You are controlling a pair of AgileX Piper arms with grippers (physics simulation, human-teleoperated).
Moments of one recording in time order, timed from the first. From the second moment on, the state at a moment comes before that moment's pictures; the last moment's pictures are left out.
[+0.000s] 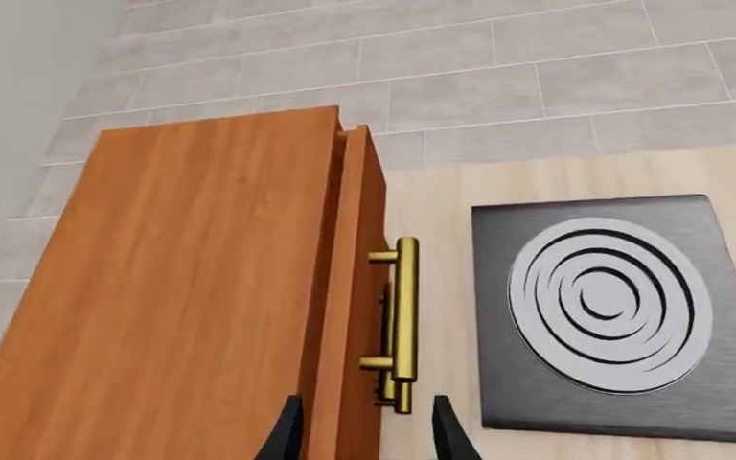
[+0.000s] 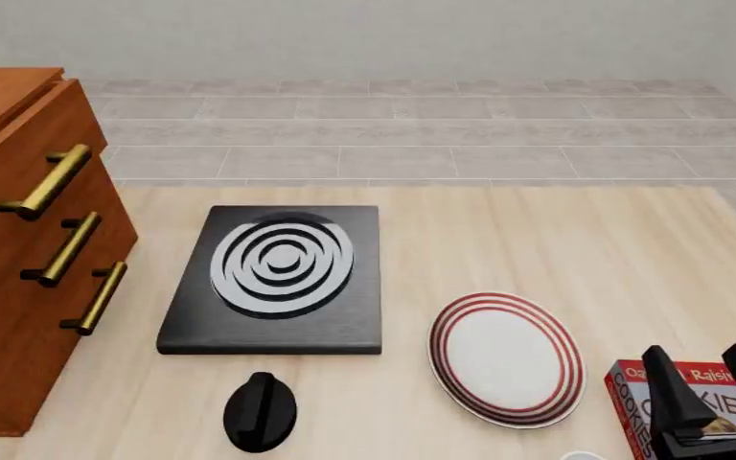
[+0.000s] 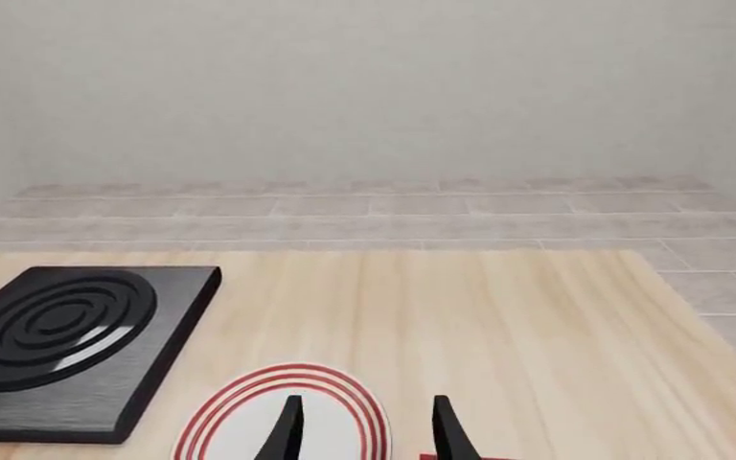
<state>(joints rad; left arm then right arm) 0.20 1.00 -1.29 0.88 0.25 0.04 0.11 0.00 -0.07 0.03</state>
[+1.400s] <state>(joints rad) 0.26 0.99 -1.02 0.71 0.33 0.05 0.08 0.00 -0.03 0.03</state>
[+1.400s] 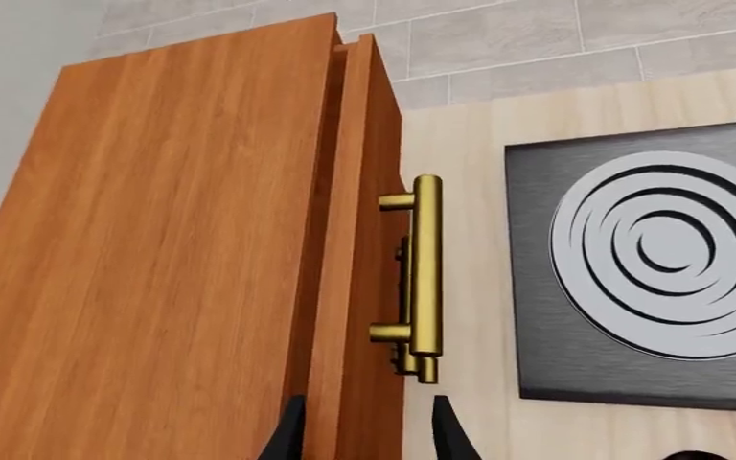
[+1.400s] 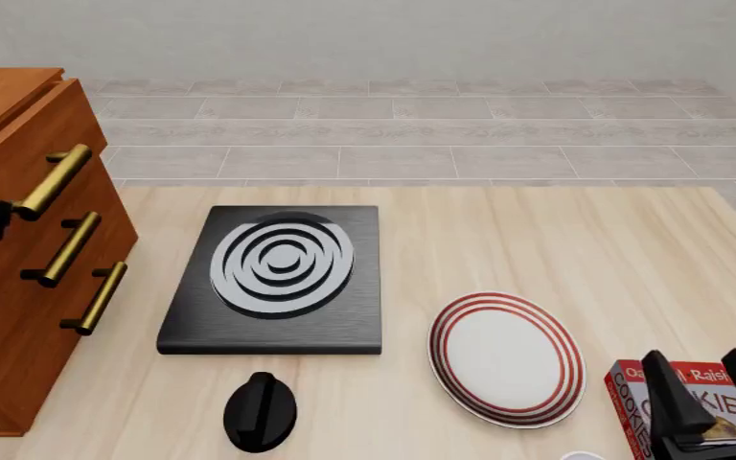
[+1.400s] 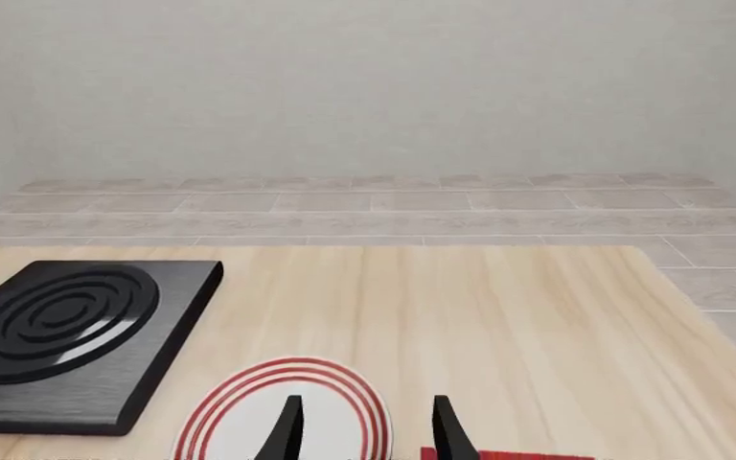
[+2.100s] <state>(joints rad) 0.21 0.99 -1.02 0.73 0.21 0.05 0.10 0.00 -0.05 0.03</state>
